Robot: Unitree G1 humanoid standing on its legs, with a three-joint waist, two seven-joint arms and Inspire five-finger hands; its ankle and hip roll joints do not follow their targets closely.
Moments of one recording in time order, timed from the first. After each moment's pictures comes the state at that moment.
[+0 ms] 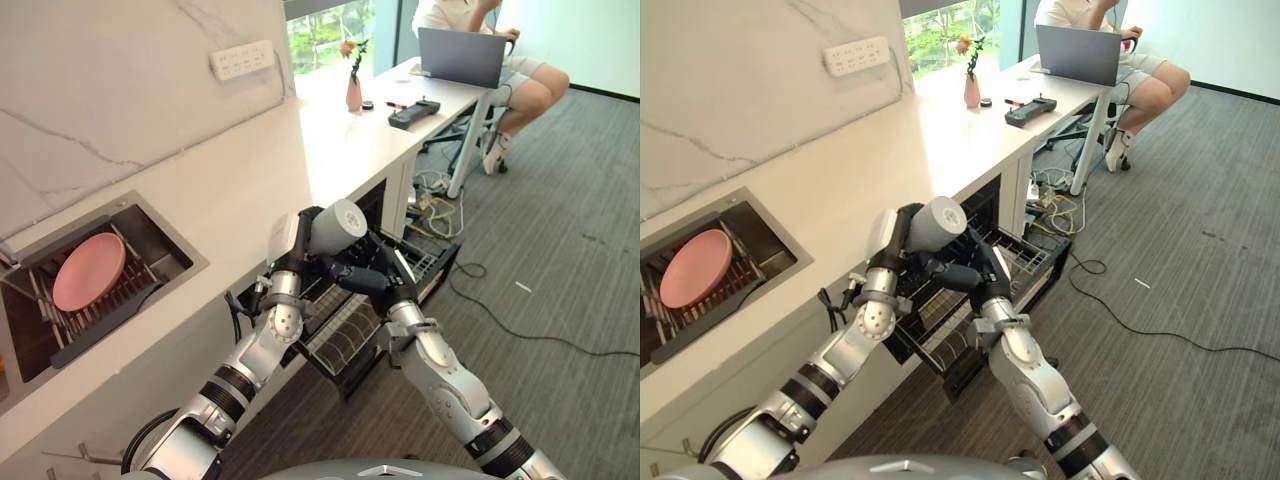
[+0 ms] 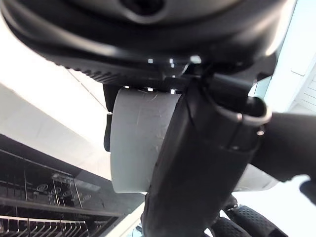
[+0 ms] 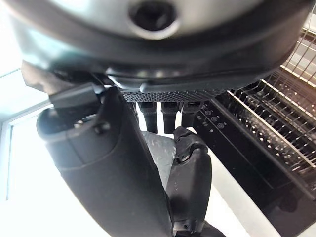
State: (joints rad) left arm -0.38 0.22 -0.53 0.39 0.31 0.02 0.61; right arm -0.11 -0.22 0.52 -0.02 0.68 -0.07 -0.35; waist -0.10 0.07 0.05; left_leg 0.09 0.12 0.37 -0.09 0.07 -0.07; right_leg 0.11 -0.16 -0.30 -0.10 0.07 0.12
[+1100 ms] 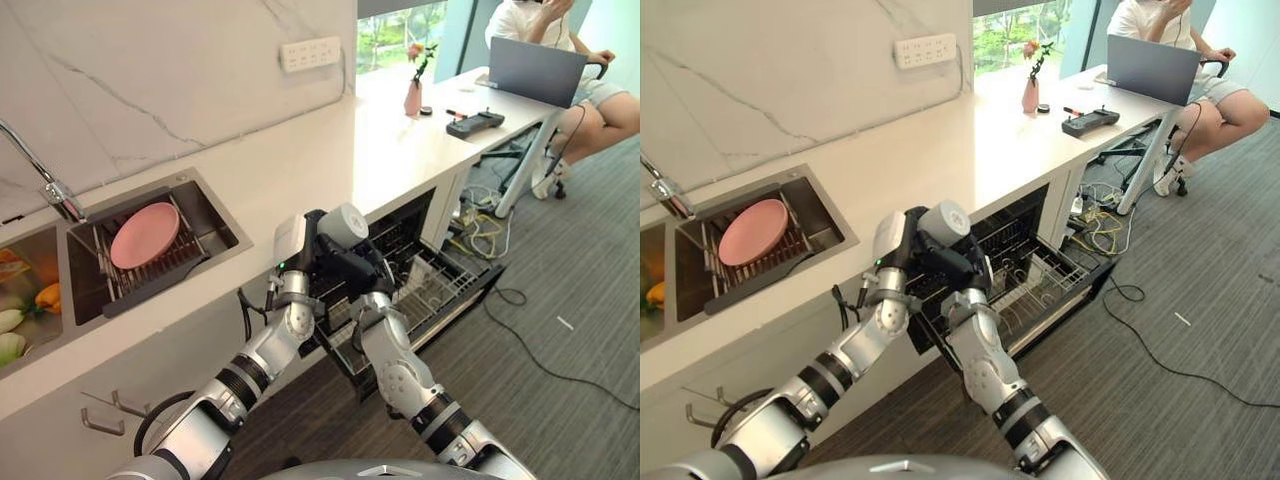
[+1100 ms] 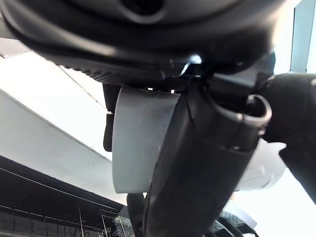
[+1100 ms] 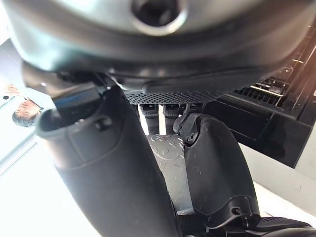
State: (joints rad) left arm -0.44 0.22 -0.60 0.44 0.27 0.10 0.64; right arm -0.26 0.00 0.54 0.28 1.00 -0.29 -0.48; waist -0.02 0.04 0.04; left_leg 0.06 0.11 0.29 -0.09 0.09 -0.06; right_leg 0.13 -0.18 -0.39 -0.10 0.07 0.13
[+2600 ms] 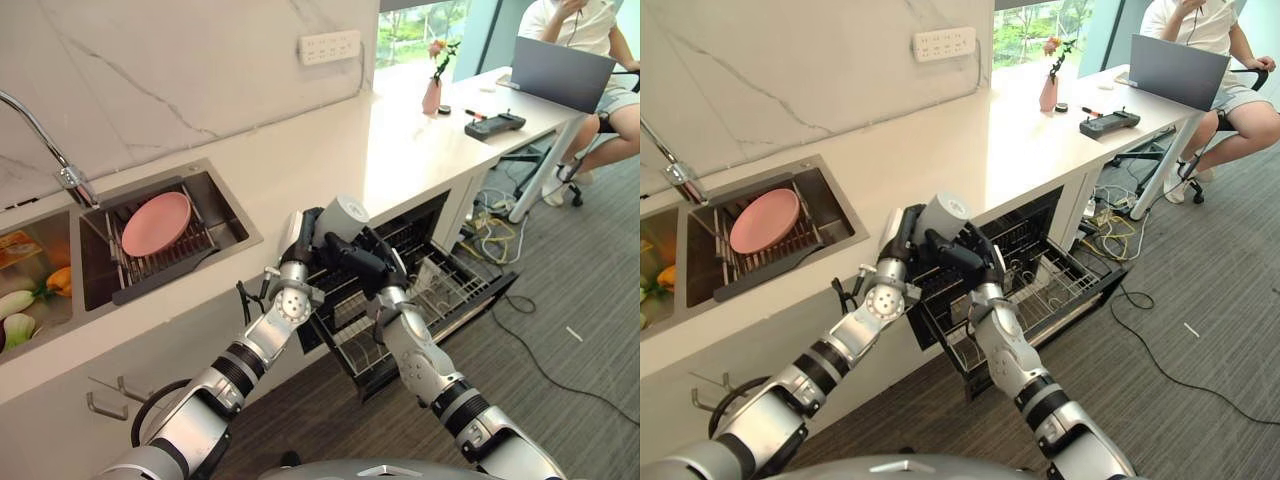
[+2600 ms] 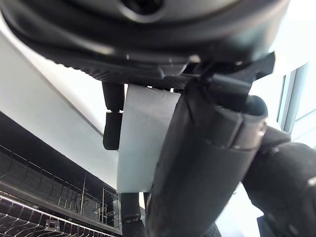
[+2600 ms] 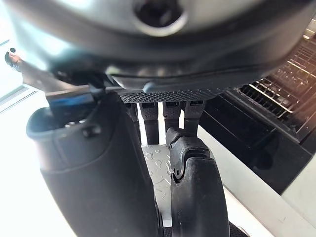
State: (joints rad) left arm -0.48 0.24 -0.58 0.44 -0.01 0.07 0.49; right arm -0.31 -0.12 0.50 0.39 0.94 -0.25 -0.28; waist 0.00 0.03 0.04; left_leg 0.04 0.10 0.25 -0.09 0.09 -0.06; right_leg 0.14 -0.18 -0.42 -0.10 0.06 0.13
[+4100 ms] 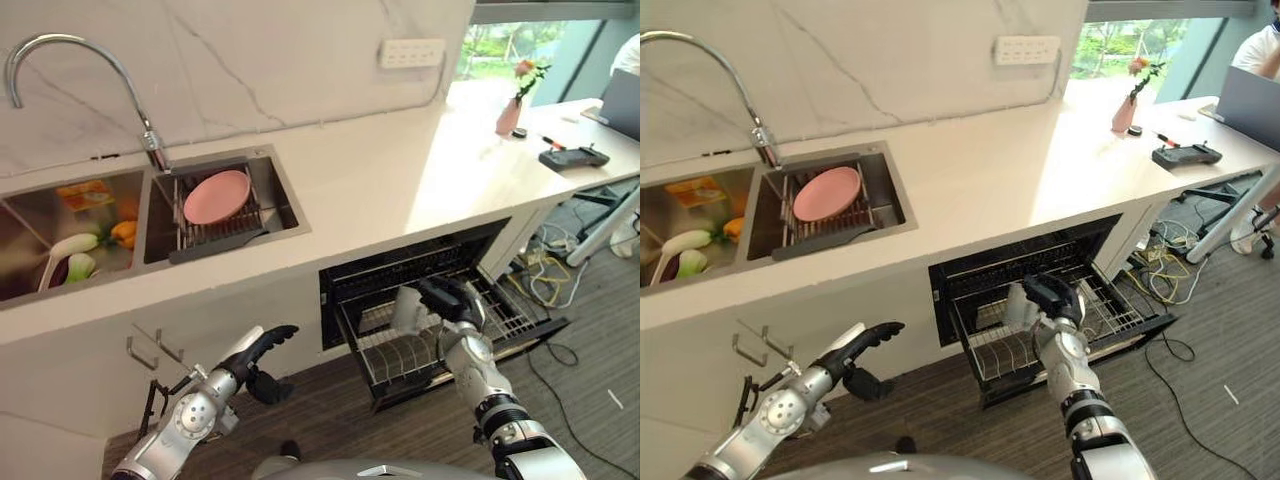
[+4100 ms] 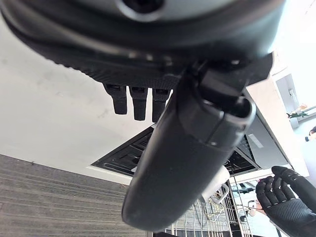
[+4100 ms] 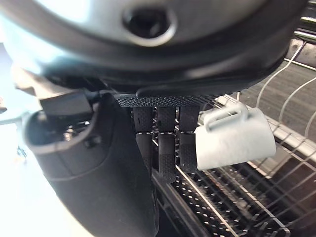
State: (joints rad) left arm 0.19 0.64 -0.40 0.18 0.12 -0.08 -0.07; right arm -0.24 -0.21 0.10 0.77 0.72 -0.12 -0.27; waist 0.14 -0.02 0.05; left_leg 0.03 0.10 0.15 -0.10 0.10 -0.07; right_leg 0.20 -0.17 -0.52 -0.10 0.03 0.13
